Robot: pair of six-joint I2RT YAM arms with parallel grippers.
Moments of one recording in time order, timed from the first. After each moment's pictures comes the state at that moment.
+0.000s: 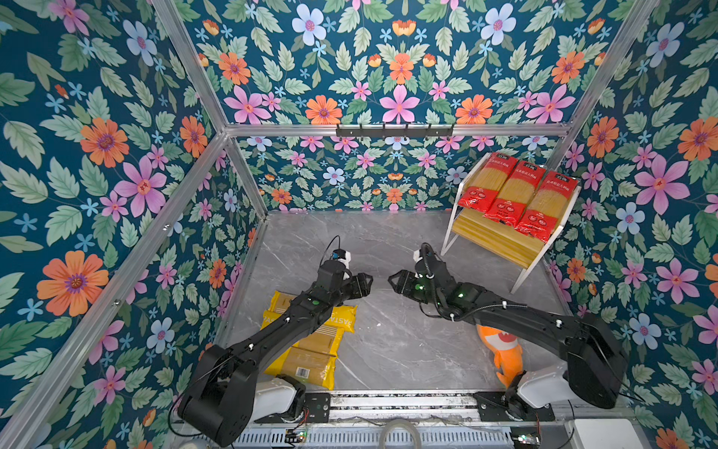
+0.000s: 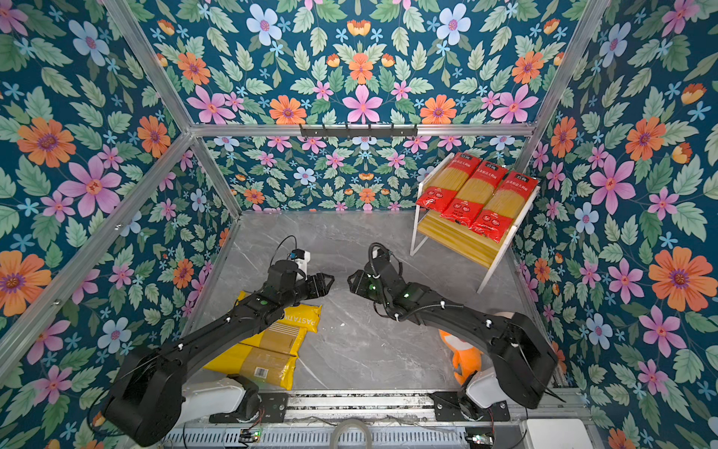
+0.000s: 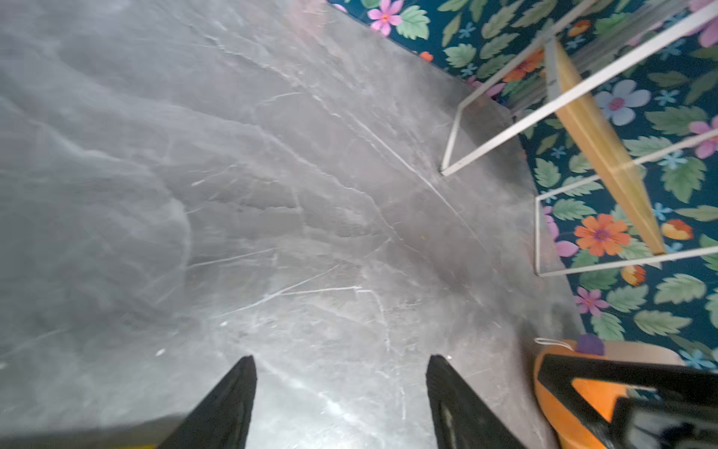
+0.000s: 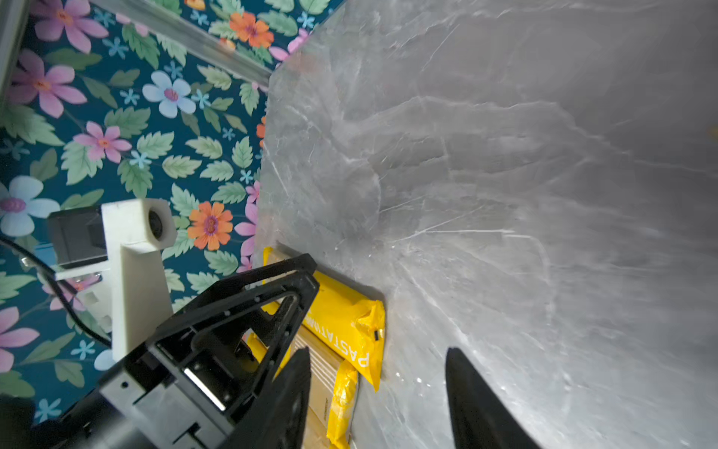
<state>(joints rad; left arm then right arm) -0.48 1.22 0.65 -0.03 0.14 -0.60 0.84 1.51 1.02 -0.10 -0.01 1.00</state>
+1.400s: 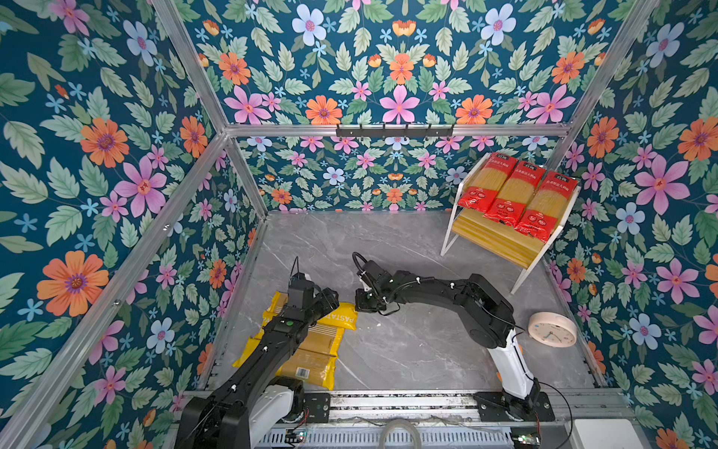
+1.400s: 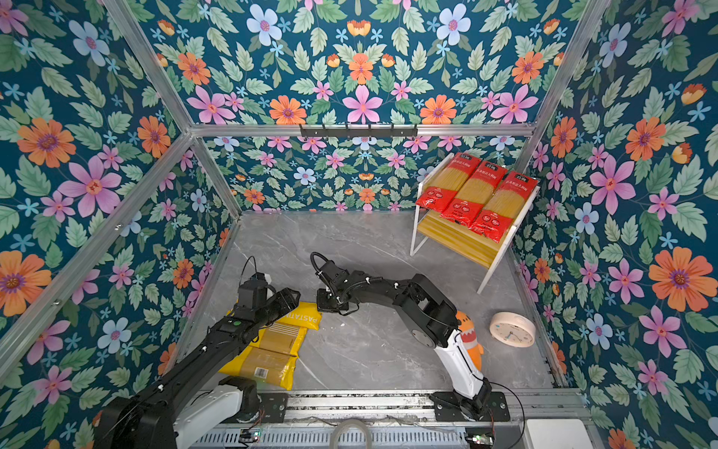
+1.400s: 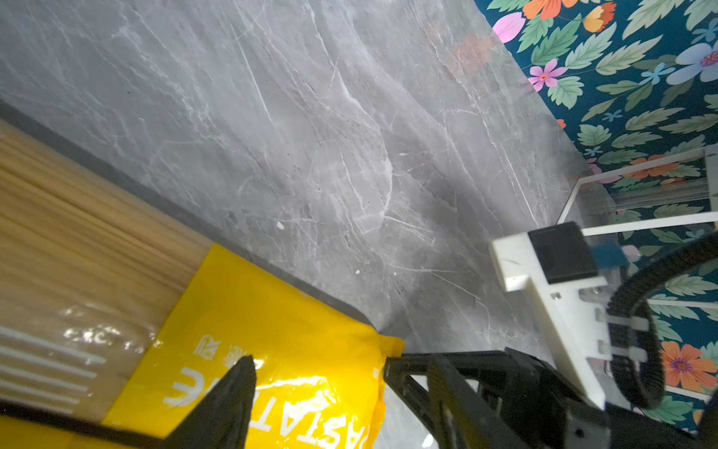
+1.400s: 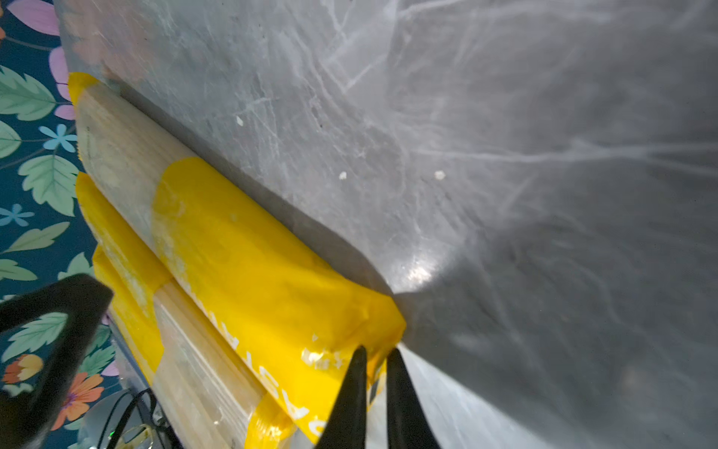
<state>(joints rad) -0.25 1.00 0.44 -0.17 0.12 -0.73 0.89 2.15 1.52 -0.37 -0.26 0.85</state>
